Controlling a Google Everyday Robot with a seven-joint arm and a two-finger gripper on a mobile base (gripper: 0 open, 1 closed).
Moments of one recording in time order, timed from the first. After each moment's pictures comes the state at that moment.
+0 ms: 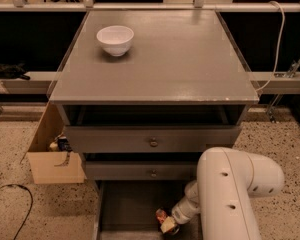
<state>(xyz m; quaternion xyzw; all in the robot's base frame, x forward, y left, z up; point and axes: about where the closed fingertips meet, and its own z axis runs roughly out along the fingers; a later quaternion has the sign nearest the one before) 0.441 -0.098 0.138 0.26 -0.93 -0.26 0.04</state>
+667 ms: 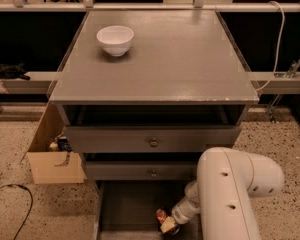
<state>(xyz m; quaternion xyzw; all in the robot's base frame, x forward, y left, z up) 0.441 -0.098 0.138 0.26 -0.93 -0.26 0.04</state>
